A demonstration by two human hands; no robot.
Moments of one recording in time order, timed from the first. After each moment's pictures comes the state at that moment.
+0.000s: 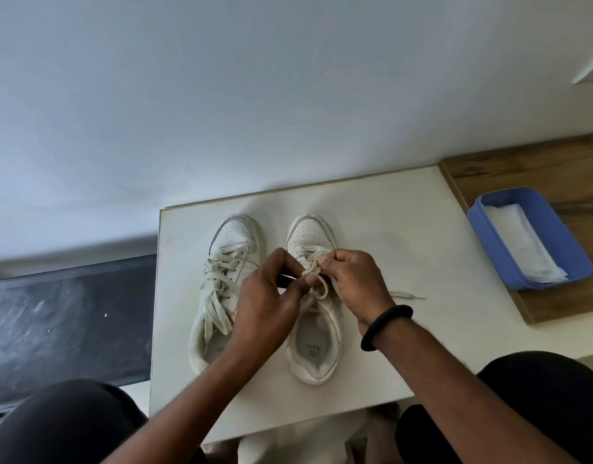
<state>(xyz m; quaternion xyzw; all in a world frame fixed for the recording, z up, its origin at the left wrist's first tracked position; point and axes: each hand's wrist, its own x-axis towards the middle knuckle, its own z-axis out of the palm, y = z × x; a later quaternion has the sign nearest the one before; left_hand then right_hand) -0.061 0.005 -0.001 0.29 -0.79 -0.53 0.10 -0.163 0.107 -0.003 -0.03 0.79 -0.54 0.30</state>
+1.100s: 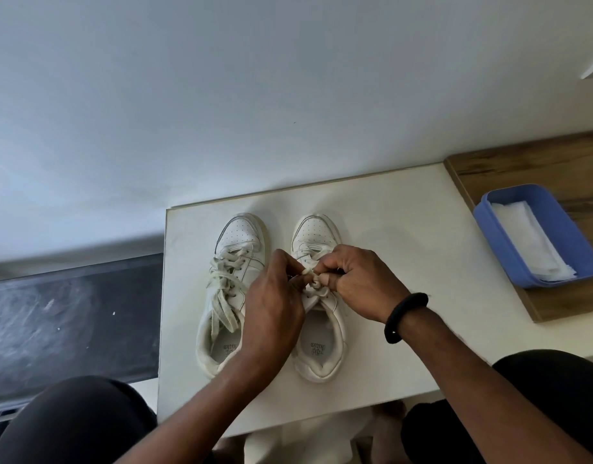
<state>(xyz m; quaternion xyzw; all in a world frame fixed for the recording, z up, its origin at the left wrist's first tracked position) -0.056 0.015 0.002 0.28 -0.85 -0.43 0.14 -0.173 0.116 0.014 -0.30 0.85 -0.32 0.29</state>
